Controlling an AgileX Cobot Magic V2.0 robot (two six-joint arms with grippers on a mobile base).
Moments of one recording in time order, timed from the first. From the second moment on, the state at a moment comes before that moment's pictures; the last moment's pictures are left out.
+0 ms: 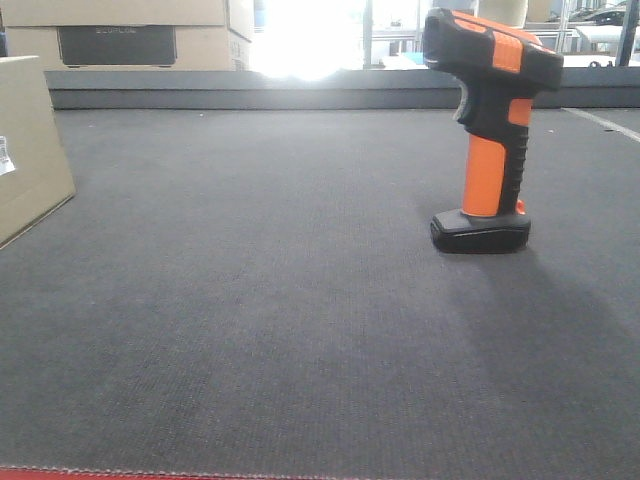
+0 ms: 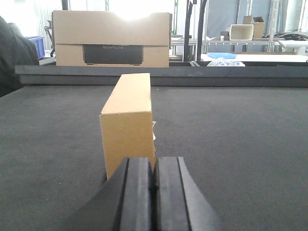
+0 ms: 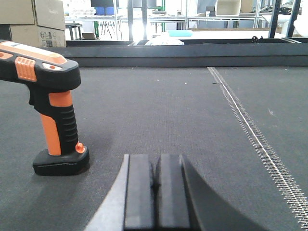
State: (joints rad) left arm -0.02 0.00 0.00 -0.06 0.02 0.09; right arm -0.10 0.00 0.00 0.11 0.11 -0.03
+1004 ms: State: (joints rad) left arm -0.02 0.00 0.00 -0.06 0.02 0.09; right arm -0.10 0.00 0.00 0.11 0.11 -0.03
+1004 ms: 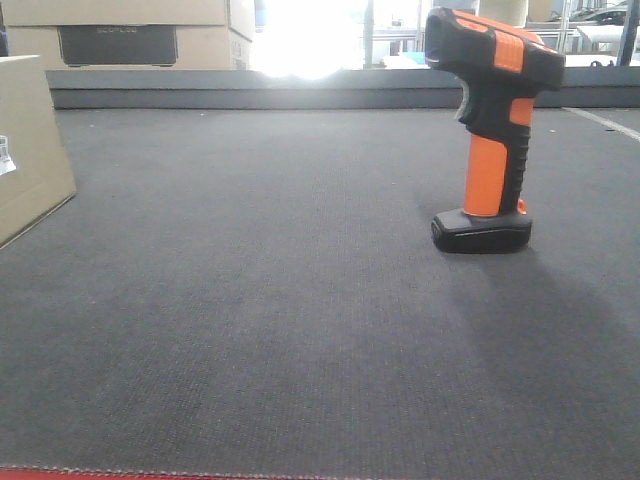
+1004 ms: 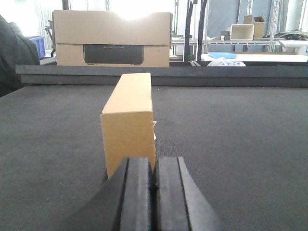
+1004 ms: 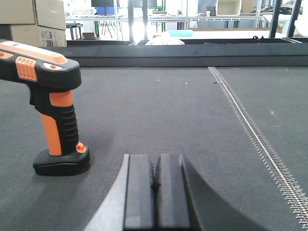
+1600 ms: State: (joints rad) left arm -0.02 0.00 0.00 -0.09 -0.05 0.09; right arm -0.10 0.00 0.00 0.11 -0.01 -0.03
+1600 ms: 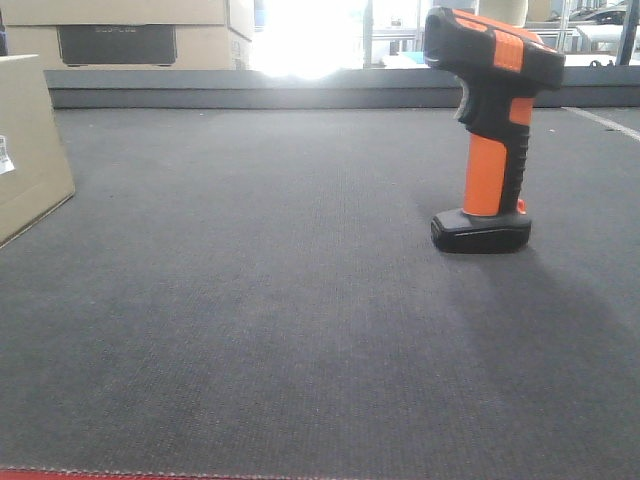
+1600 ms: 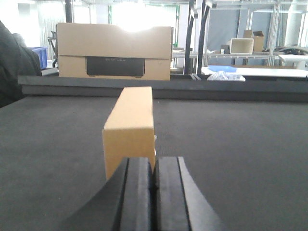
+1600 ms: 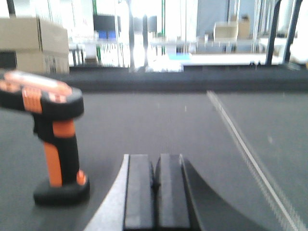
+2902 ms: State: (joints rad) left arm -0.03 0.93 -1.12 0.04 0.93 0.05; right arm -0.02 0.40 -0.57 0.11 0.27 -0.03
